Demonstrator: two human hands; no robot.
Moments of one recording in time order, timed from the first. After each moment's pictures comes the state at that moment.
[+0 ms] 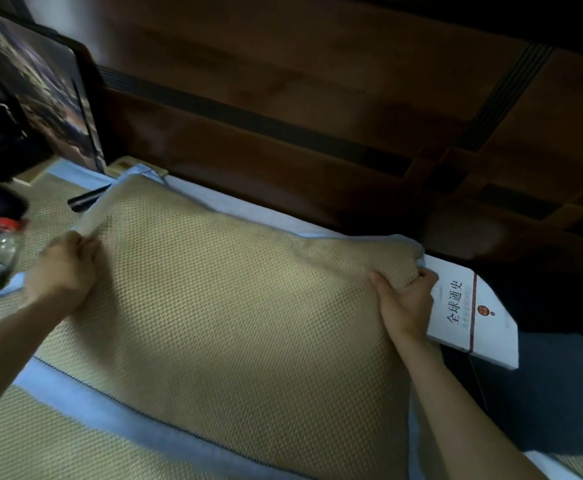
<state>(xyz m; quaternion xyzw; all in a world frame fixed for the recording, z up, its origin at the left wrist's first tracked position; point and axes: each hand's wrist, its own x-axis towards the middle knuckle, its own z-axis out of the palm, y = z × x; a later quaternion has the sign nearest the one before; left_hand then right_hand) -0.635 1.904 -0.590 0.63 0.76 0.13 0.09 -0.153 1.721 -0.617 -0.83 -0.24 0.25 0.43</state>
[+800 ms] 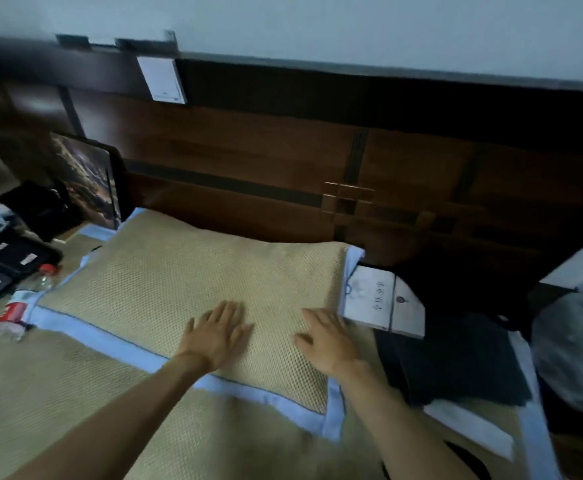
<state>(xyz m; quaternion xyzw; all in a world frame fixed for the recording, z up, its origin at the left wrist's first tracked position) -0.419 1.675 -0.541 0.80 0.56 -0.11 0.18 -0.178 1.591 -0.548 -0.73 -0.62 0.26 0.08</state>
